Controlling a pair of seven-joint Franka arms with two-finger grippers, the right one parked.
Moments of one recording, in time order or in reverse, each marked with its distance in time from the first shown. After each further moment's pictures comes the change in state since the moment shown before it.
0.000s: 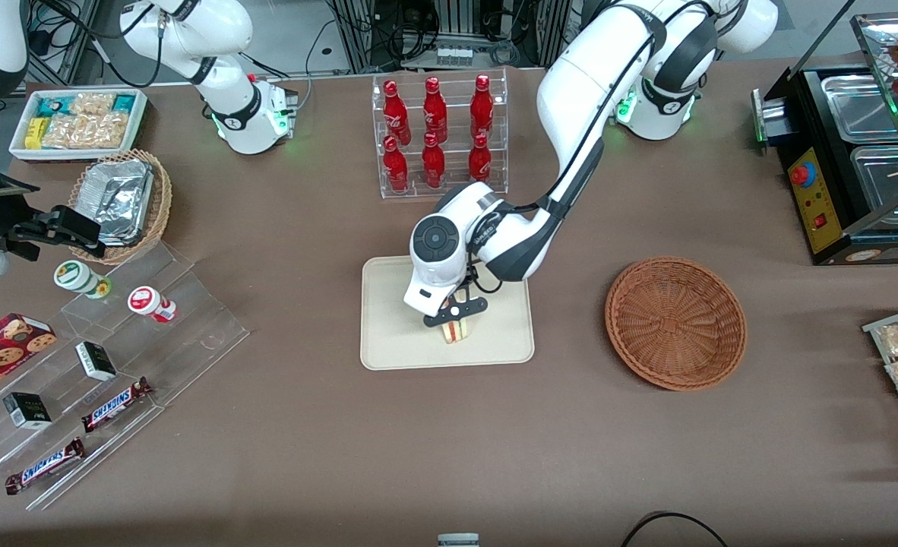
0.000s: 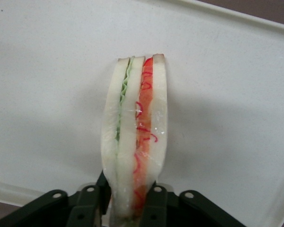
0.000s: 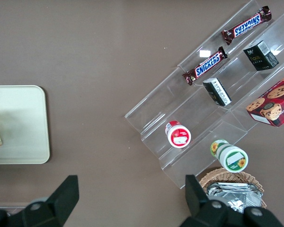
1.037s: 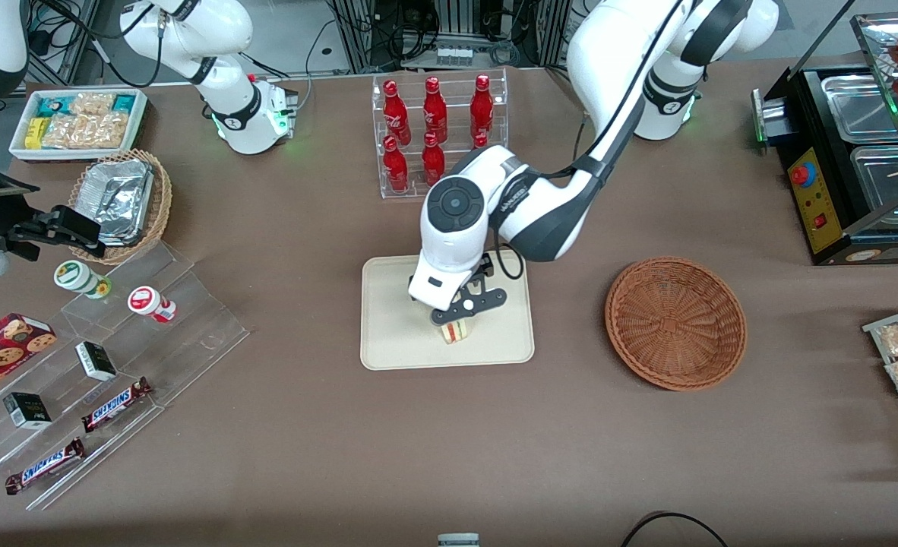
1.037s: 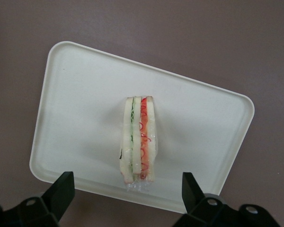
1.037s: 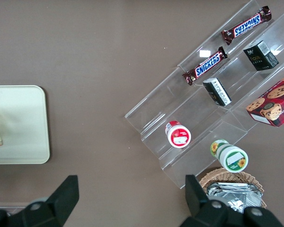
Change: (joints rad) arm 0.050 -0.155 0.015 0.077 0.000 -0.149 0.009
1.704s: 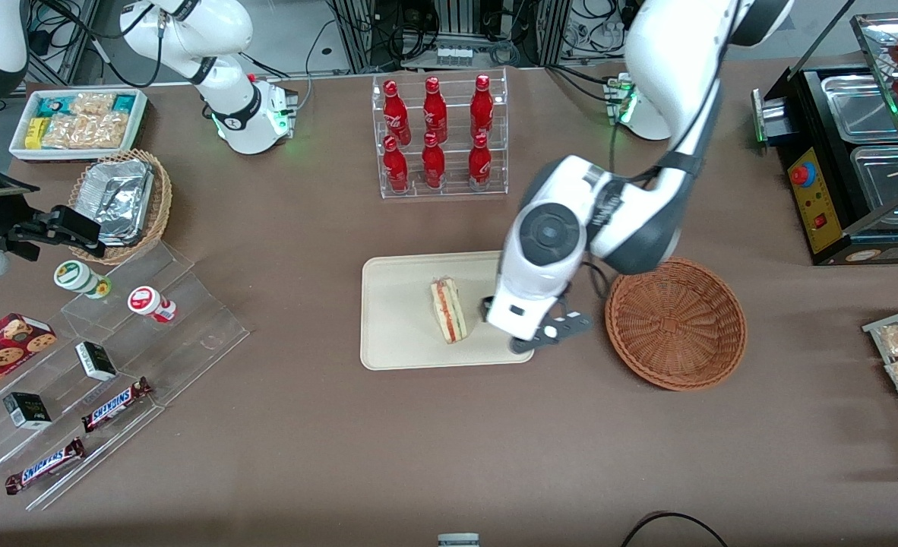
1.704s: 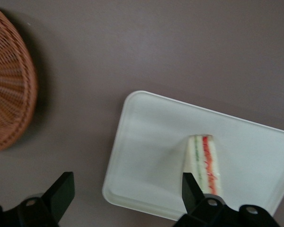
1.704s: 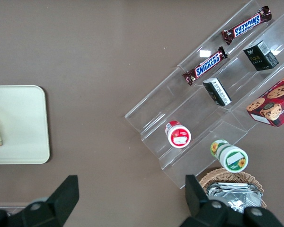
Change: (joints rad) arm 0.155 -0.120 0.053 -0.099 0.001 -0.109 0.232
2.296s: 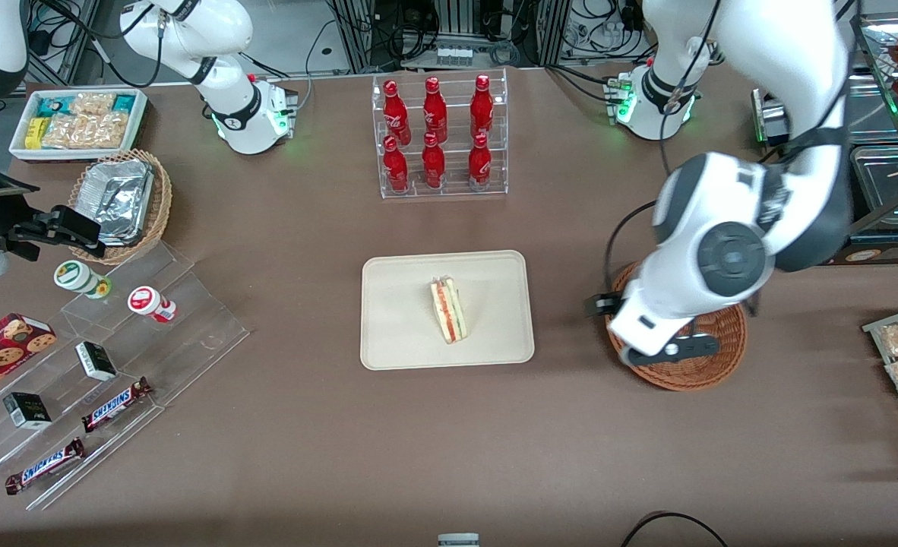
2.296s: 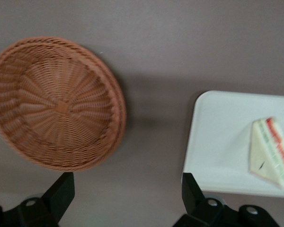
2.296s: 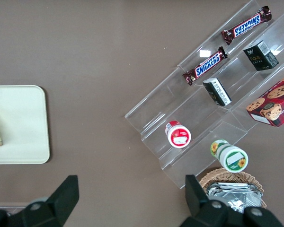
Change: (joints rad) arm 0.228 -0.169 0.004 -0.100 -0.023 -0.170 0.439
